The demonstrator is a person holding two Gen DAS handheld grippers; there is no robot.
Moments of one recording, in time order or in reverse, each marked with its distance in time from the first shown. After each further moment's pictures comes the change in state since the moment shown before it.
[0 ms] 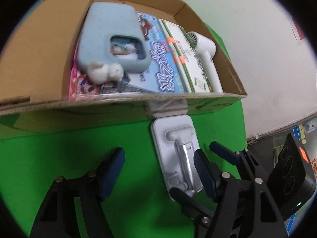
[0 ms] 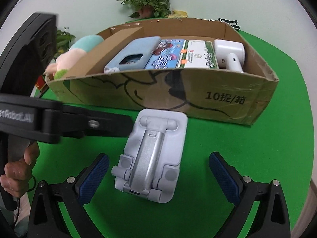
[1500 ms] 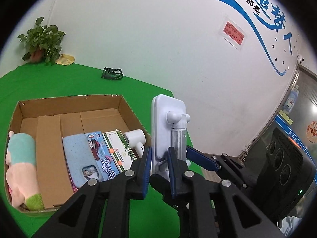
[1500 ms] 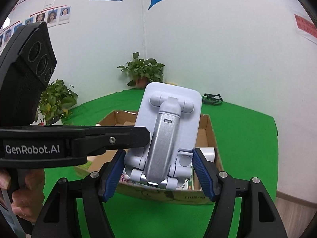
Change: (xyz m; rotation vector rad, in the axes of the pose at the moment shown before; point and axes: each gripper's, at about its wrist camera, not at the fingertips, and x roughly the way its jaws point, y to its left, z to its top) left arm -0.152 -0.103 0.043 0.348 -0.416 -0.107; right arm -0.135 0.037 0.087 -0.011 -0.487 -0.096
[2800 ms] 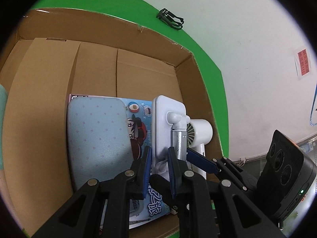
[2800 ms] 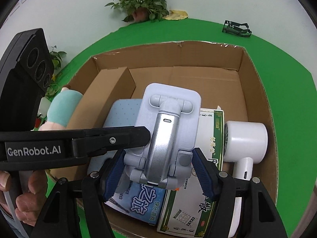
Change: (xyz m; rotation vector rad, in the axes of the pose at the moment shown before) left arm 0.154 0.162 0.002 -0.458 0.334 0.067; right arm 0.249 -0.045 -0.023 0.095 0.545 0.147
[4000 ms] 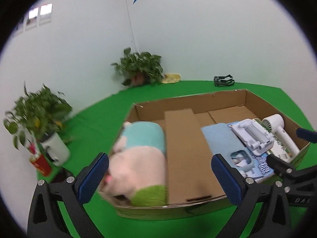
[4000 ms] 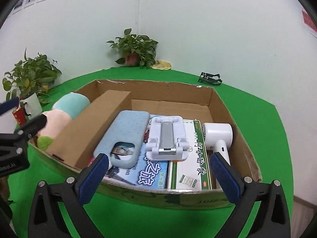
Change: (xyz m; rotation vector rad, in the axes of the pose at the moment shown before) left arm -0.111 0.003 -0.161 0.381 -0.696 0.753; right arm -0.071 0.059 -0.116 -0.111 -0.439 -0.259
